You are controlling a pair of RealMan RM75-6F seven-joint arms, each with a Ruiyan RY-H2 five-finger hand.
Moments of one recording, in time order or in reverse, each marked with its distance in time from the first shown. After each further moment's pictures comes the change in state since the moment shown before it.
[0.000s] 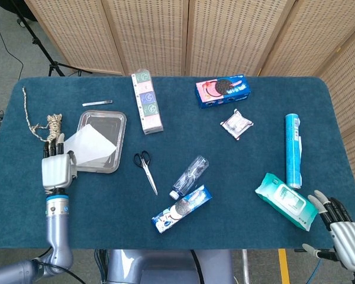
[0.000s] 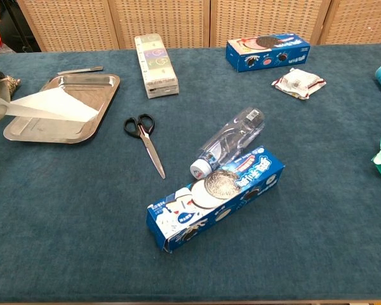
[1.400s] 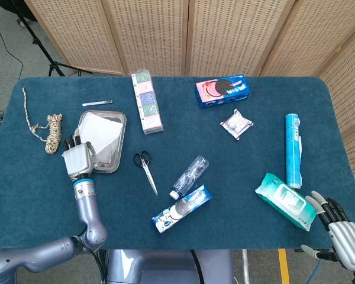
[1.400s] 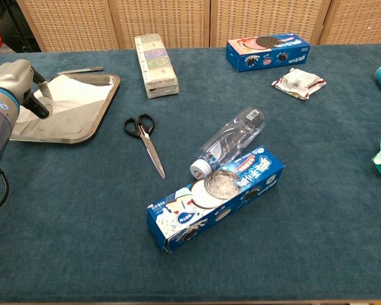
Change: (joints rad) left arm -0.208 -0.235 -0.170 0.257 -0.244 -0.008 -0.023; right arm 0.017 0.006 -0.011 0.021 -0.016 -0.008 0.053
